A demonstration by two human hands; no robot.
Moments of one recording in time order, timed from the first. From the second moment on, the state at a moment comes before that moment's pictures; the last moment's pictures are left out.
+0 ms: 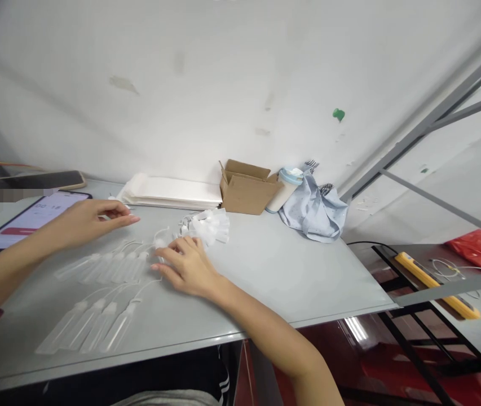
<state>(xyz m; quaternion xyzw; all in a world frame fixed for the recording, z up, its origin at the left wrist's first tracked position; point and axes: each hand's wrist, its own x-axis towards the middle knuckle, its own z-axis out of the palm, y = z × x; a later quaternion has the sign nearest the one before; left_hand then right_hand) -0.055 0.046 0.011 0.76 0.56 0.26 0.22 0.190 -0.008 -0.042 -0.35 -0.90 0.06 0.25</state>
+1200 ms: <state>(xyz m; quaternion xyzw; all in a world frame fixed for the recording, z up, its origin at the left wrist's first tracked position) -0.018 0.022 0.003 0.67 0.45 0.32 0.49 0.190 -0.008 -0.017 -0.32 -0.45 0.65 0.51</state>
